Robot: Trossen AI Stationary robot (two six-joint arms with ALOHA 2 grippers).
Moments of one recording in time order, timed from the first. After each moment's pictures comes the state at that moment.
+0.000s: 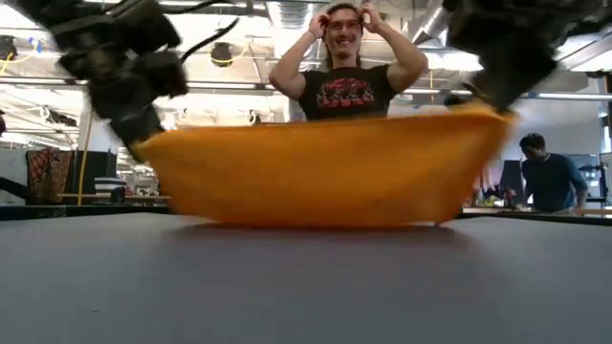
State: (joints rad) left arm 0.16 1.04 0.42 -0.11 0.54 -0.31; right arm 0.04 1.12 0.73 -0.54 -0.40 0.03
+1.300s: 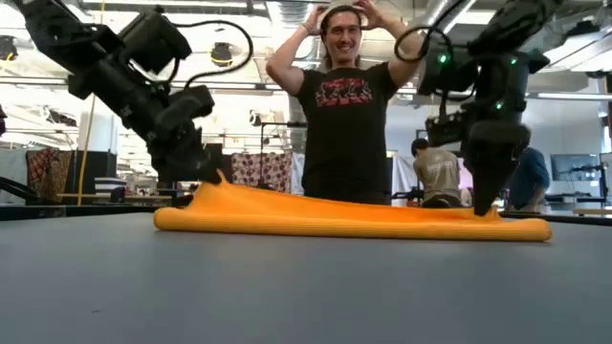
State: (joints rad) left arm 0.17 1.24 0.40 0.21 -0.15 -0.30; right arm -0.15 1.39 0.72 -0.65 0.01 0.30
